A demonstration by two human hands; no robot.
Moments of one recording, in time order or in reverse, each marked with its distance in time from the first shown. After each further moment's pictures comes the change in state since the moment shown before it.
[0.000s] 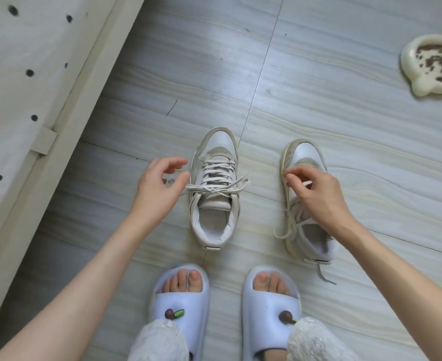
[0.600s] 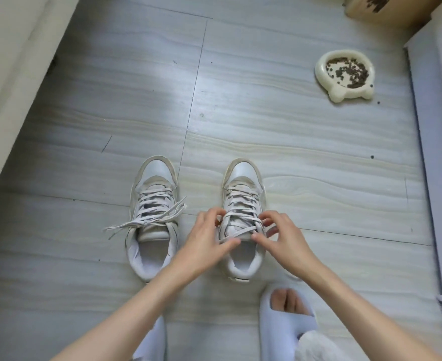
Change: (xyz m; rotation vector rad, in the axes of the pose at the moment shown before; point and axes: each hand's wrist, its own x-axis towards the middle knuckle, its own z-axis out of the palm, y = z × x) left_hand -0.045 0.059 0.146 0.127 -0.510 0.086; right_hand -0.045 0.083 -0.025 0.008 -0.089 0.168
